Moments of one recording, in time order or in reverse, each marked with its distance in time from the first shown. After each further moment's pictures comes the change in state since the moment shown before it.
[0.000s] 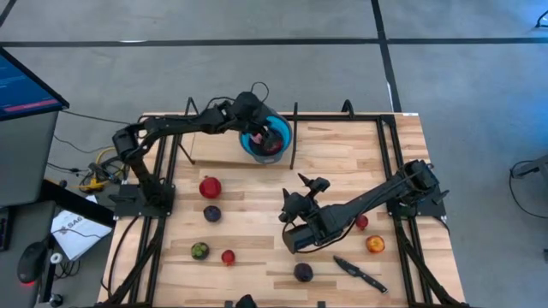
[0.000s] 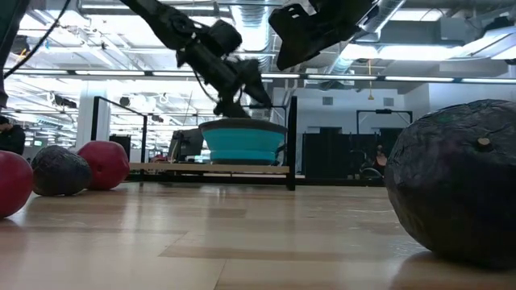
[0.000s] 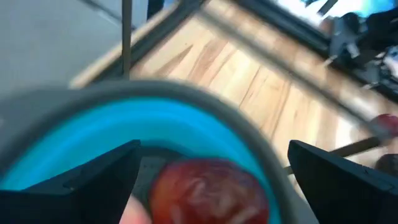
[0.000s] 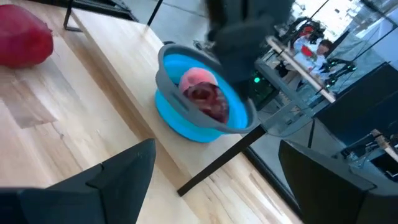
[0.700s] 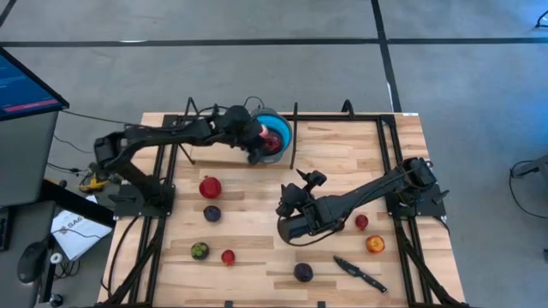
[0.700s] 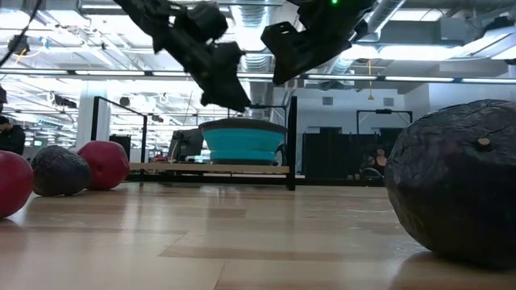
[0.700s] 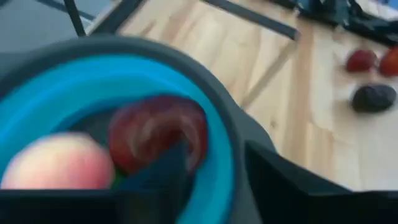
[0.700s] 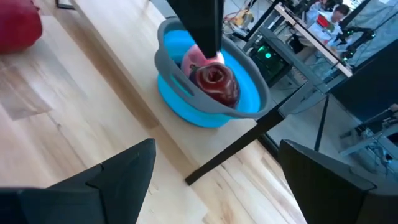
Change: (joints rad) left arm -0.084 -0.166 -0.174 -0.027 -0.021 0.128; right arm -0.068 0.001 0.000 0.033 -0.099 -0.012
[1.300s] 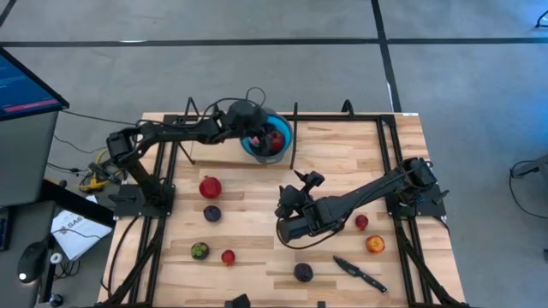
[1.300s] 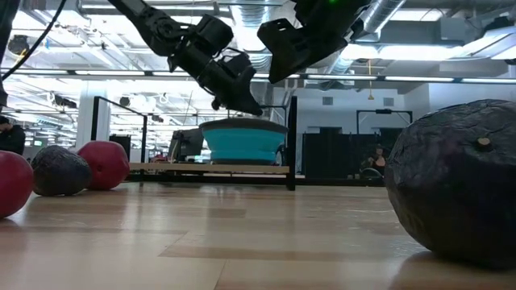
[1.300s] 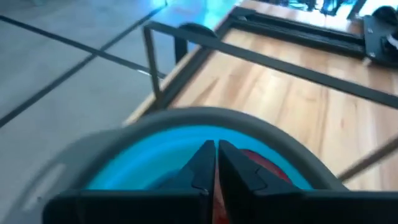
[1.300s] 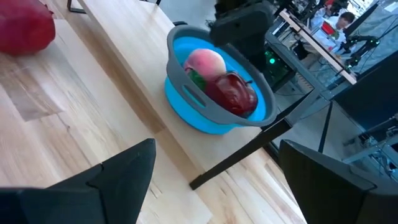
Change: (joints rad) left arm 0.055 0.115 0.000 0.314 -0.173 0.064; right arm 0.002 0.000 0.000 0.051 -0.004 -0.068
